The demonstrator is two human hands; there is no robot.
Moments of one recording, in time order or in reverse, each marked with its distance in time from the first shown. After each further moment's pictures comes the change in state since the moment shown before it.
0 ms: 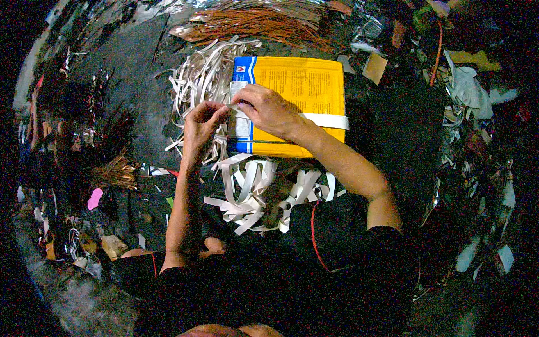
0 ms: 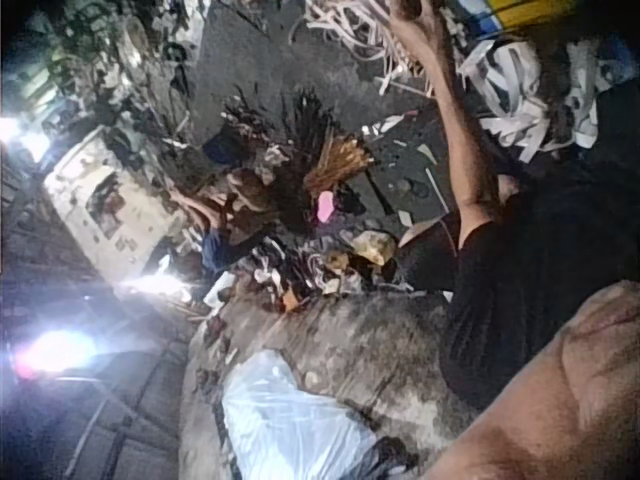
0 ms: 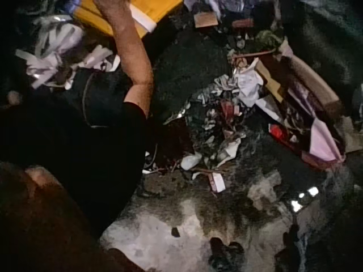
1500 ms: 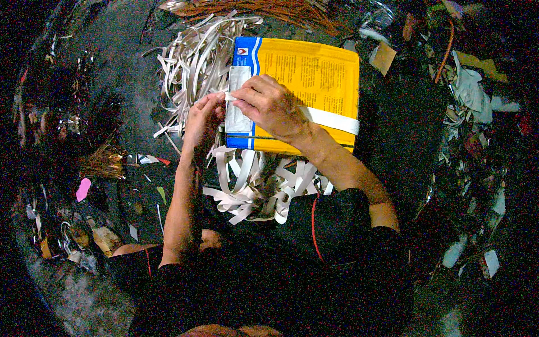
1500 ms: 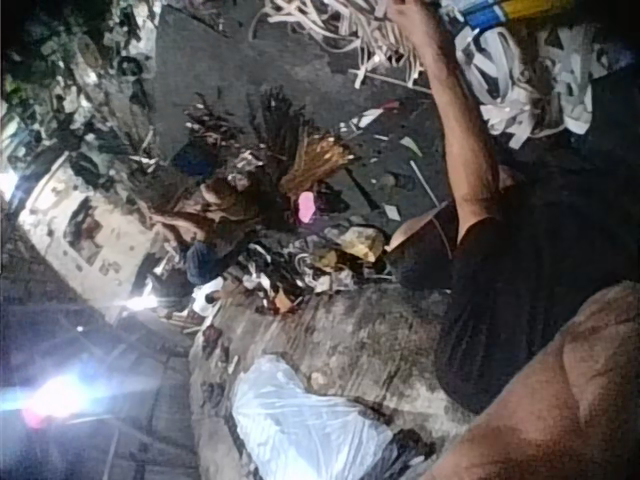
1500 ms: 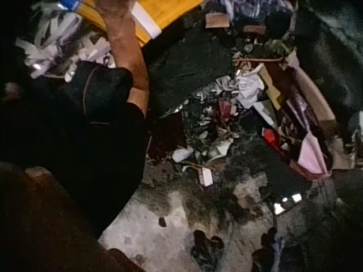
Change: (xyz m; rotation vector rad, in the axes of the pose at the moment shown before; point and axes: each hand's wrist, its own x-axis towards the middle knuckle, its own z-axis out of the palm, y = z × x) left_hand 0.010 -0.041 0.009 -0.646 0.010 -0.318; right_hand -0.006 0.003 0.020 -0.208 0.134 -0.122
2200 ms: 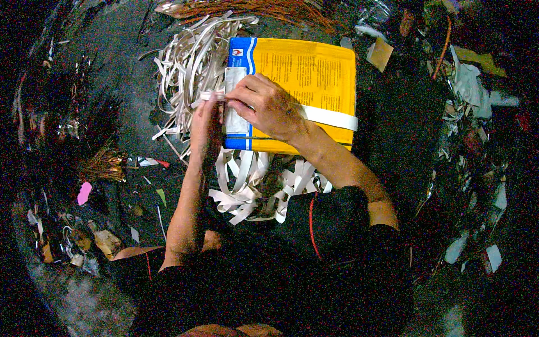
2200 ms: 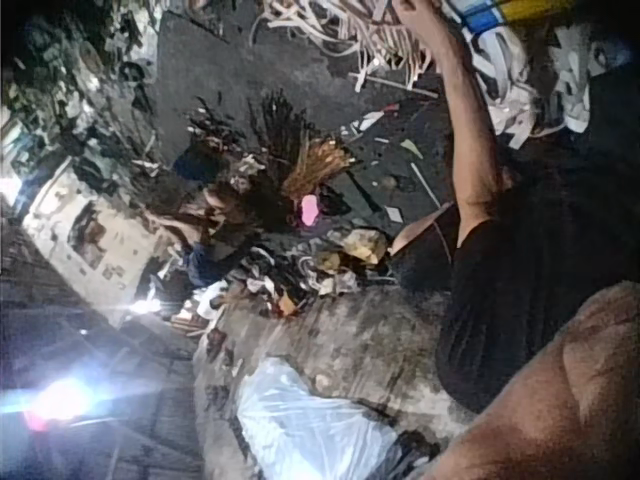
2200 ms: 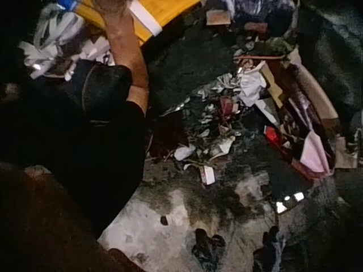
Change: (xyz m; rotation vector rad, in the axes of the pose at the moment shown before) left_hand -0.018 -0.004 0.019 -0.029 0.047 0.107; right_hand 0.002 0.000 0.001 0.069 -0.009 0.006
